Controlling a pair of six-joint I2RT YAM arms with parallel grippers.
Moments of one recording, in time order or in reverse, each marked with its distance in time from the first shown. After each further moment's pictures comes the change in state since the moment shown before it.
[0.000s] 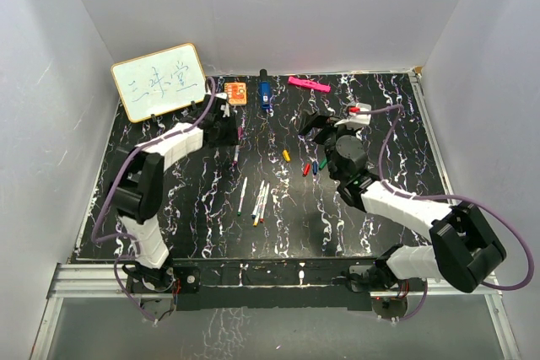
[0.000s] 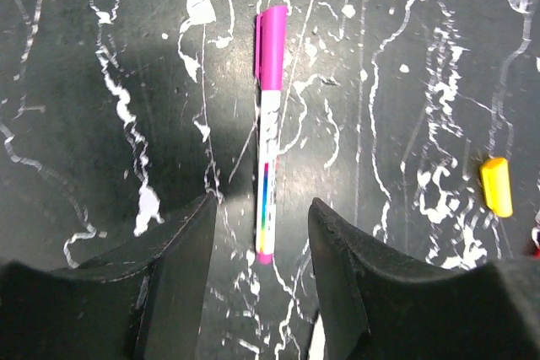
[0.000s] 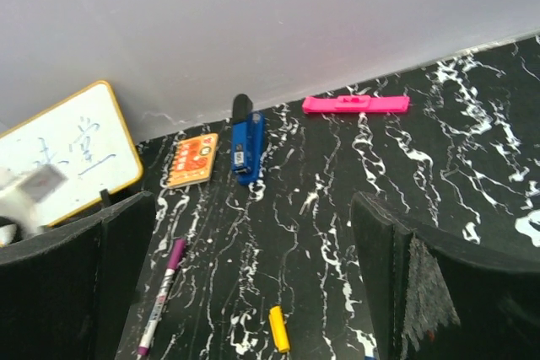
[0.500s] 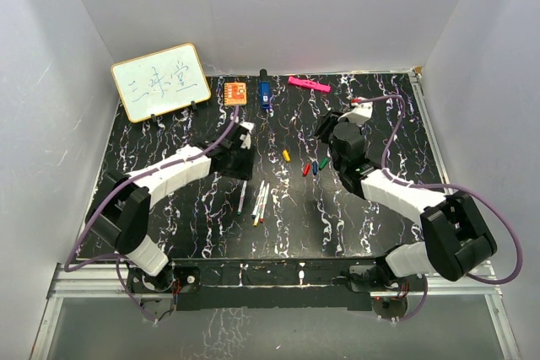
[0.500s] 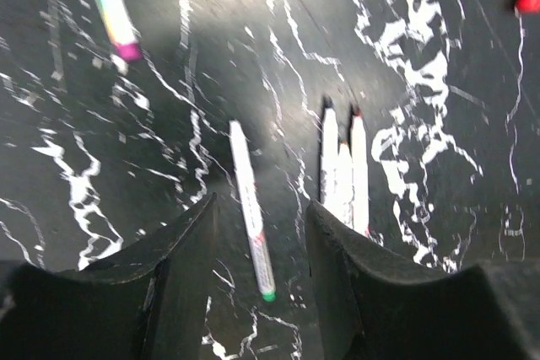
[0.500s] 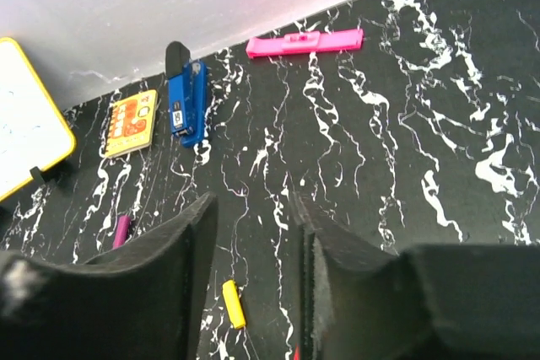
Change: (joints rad) left arm -0.212 -0.287 -0.197 -0.182 0.005 0.054; right arm -0.130 0.084 0.071 -0.237 -0.082 0.124
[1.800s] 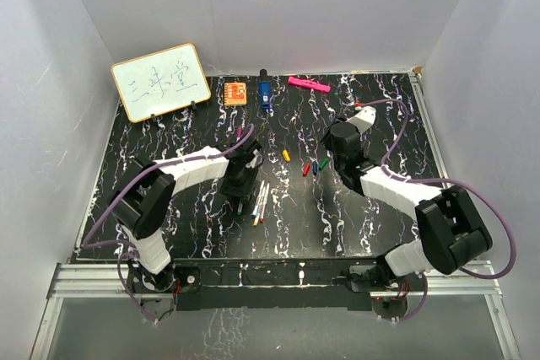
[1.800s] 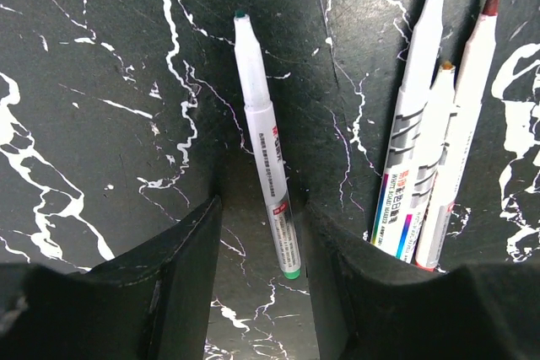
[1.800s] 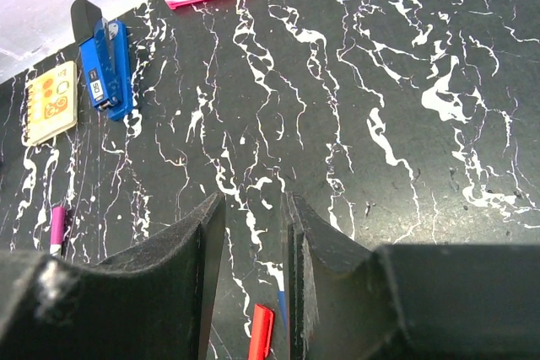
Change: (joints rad) left arm -0.104 0.158 0.015 -0.201 -0.039 -0.019; right arm -0.038 0.045 0.013 -0.195 0.049 0.134
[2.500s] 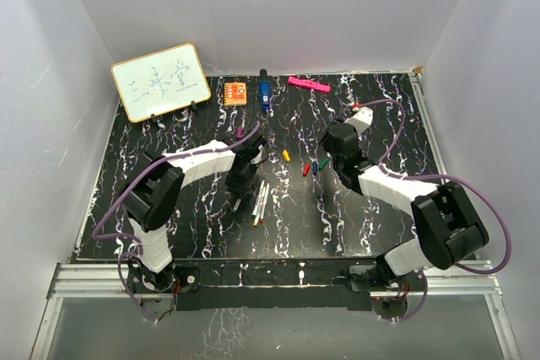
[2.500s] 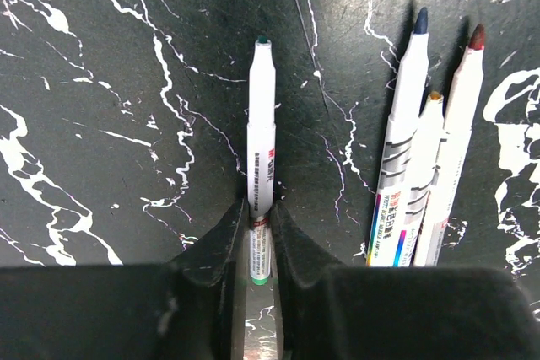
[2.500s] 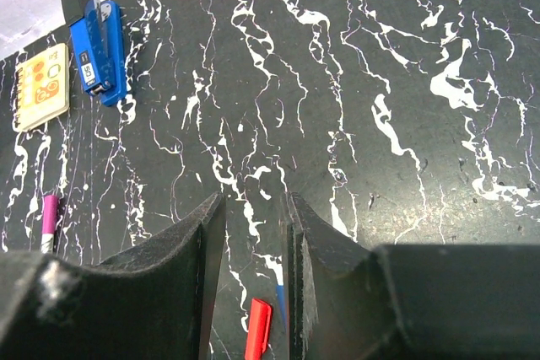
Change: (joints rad) left arm 0.000 0.098 0.105 -0.063 0.010 0.038; right arm -0.003 0.035 0.000 0.002 -0.030 0.011
